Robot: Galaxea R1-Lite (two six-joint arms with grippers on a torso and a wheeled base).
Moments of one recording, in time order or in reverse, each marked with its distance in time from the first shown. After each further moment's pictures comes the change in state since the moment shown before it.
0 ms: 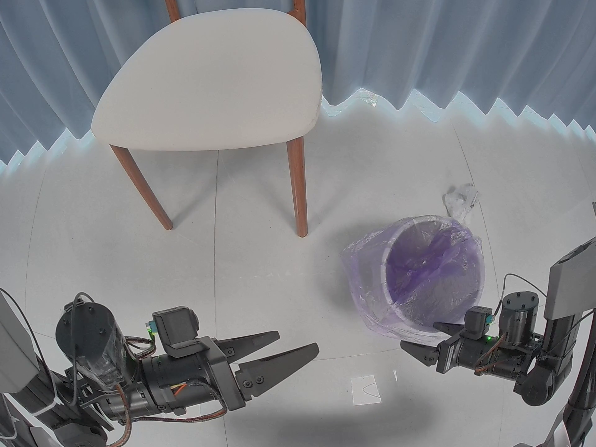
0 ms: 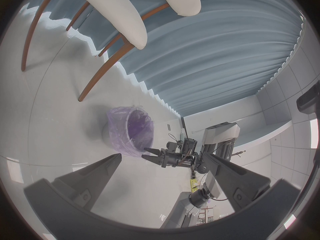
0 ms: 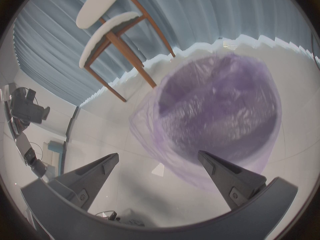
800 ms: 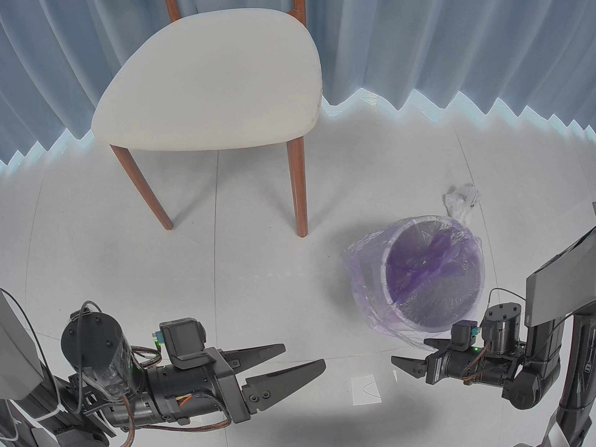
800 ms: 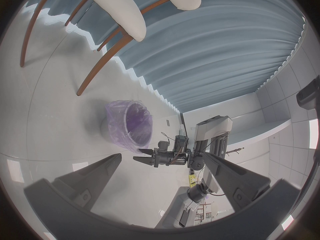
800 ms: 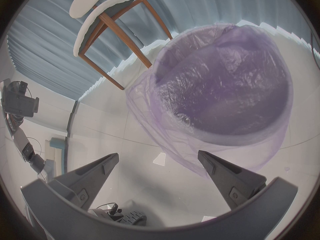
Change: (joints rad) left arm -0.034 0.011 0.018 0.000 0.000 0.001; right arm 0.025 0.120 -0.016 -0.002 -0.001 0.013
